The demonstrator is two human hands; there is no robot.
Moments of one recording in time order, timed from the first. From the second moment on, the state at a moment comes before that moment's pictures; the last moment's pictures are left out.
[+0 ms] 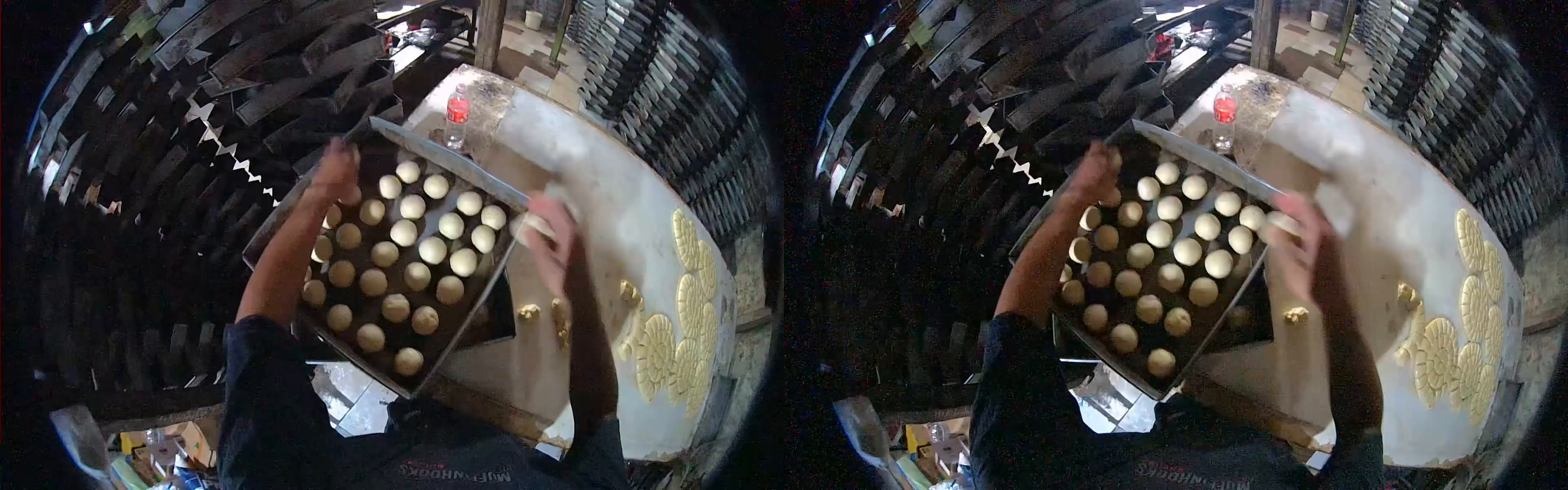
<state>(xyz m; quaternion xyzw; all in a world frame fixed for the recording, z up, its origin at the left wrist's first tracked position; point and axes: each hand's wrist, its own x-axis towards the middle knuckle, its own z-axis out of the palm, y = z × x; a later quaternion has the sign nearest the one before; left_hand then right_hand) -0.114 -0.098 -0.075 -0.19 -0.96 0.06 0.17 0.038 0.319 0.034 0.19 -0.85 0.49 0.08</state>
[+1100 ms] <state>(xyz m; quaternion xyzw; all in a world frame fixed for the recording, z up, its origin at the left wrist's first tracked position) 0.171 0.741 -0.252 -0.13 -0.90 -0.41 -0.12 0.407 0.748 -0.269 -0.26 -0.86 0.25 0.37</state>
